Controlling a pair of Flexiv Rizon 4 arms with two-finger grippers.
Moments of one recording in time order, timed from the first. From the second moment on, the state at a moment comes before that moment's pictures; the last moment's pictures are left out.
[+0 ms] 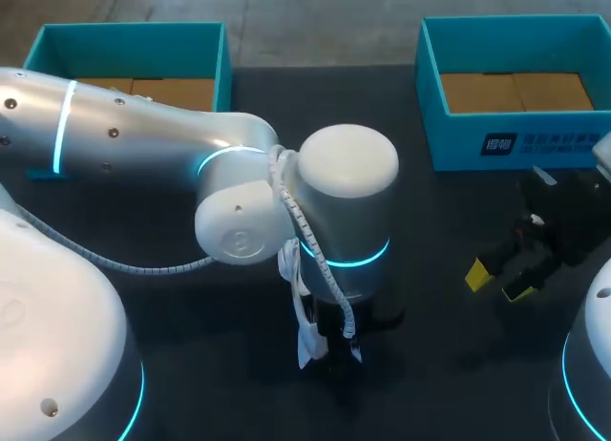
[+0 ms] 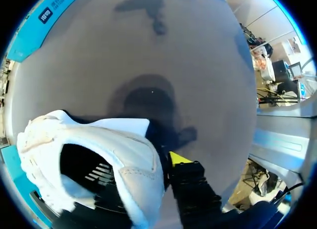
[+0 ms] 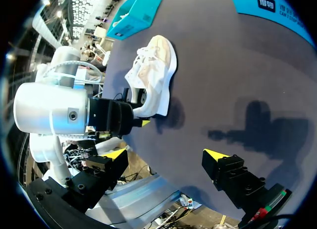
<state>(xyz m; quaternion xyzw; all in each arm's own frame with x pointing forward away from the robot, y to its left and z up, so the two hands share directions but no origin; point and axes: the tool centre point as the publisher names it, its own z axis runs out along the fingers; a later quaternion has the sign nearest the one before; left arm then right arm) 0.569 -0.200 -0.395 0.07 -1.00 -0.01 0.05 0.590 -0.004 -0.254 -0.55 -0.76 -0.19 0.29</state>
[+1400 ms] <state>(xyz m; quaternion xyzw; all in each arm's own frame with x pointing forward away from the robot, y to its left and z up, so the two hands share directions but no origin) 0.607 -0.174 -0.353 0.07 -1.00 -0.01 0.05 0.590 -0.004 -0.254 -0.55 -0.76 -0.19 0.29</state>
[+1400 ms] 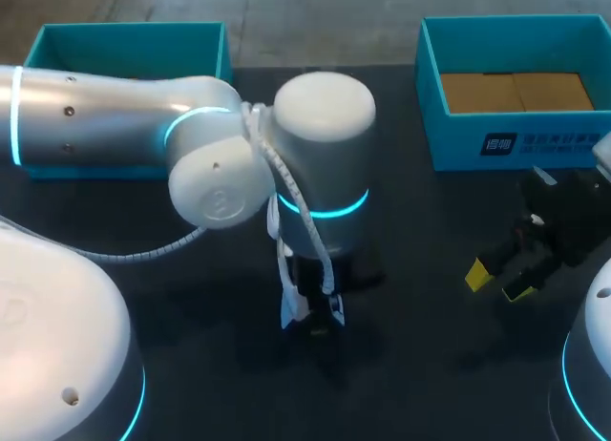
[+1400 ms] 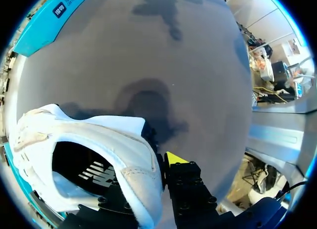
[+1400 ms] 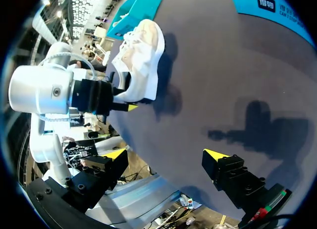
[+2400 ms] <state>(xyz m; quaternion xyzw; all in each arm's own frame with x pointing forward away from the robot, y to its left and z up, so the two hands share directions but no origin) 0.701 -0.100 -0.248 0.02 -1.00 0.00 0.08 0.590 -0.004 -0.254 -0.55 -0.76 -0.19 0.29</state>
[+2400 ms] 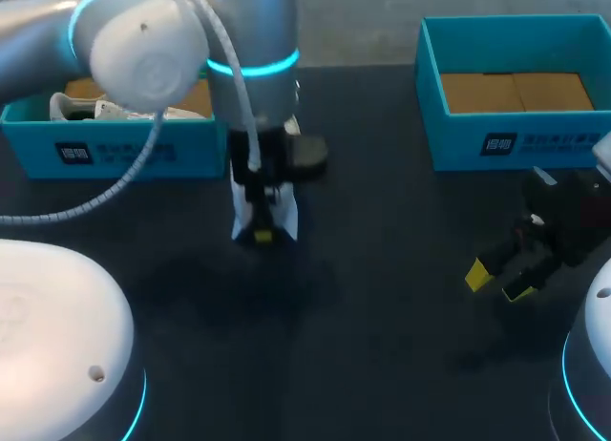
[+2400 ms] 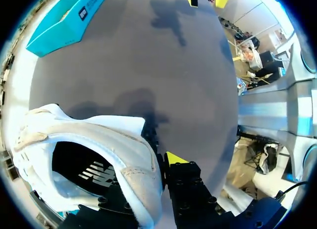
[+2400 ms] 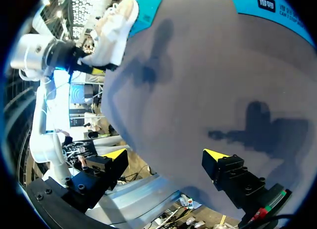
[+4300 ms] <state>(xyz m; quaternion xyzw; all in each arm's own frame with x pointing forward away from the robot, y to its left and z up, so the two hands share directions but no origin) 0.914 0.070 -0.135 0.06 -1.00 -0.03 0.04 0.590 -0.004 -0.254 -0.55 -0.76 -0.19 0.29</state>
